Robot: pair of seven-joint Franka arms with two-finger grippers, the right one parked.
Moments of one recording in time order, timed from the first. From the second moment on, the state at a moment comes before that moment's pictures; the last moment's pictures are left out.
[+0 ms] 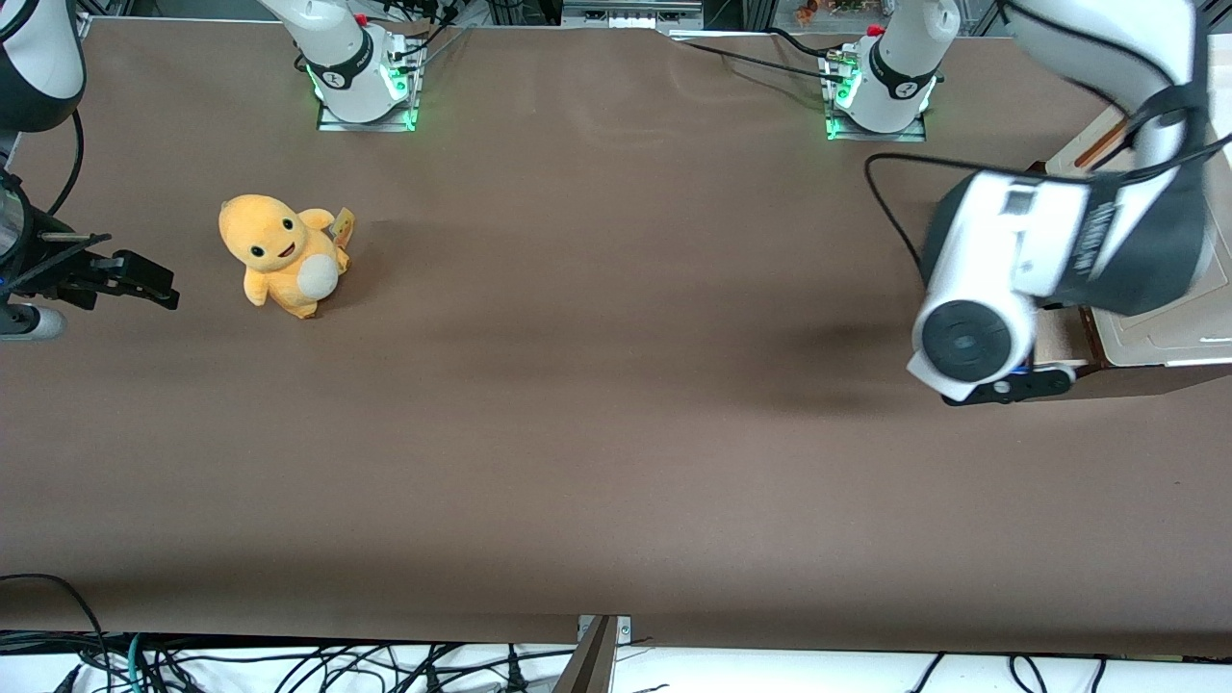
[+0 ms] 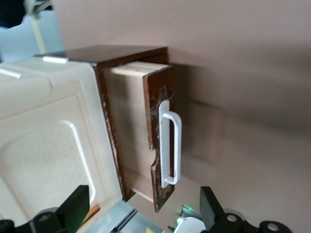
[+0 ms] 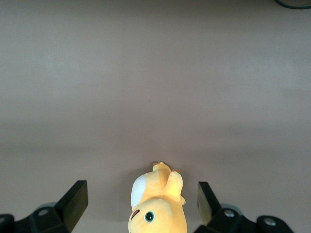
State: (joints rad) arm -0.05 0.57 -0.33 -1.16 0.56 1.12 -0.43
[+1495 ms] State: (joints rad) arm 0.03 0.41 -0.12 -1.19 0.12 1.46 -0.07
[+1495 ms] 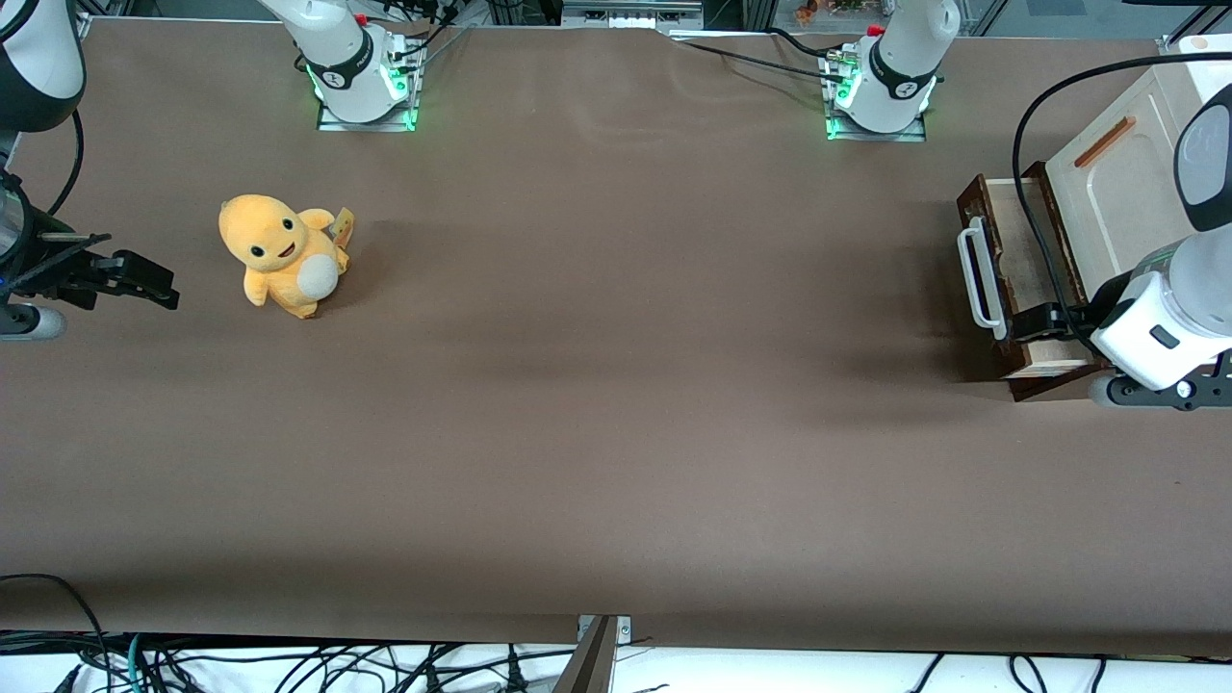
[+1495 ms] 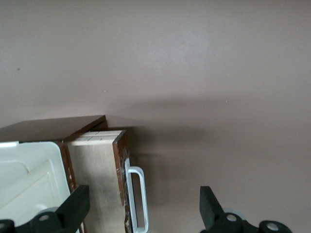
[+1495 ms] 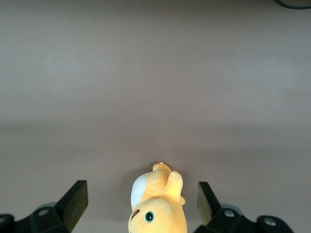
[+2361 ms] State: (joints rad) arm 0.04 0.41 -0.03 -1.19 0.00 1.51 0.05
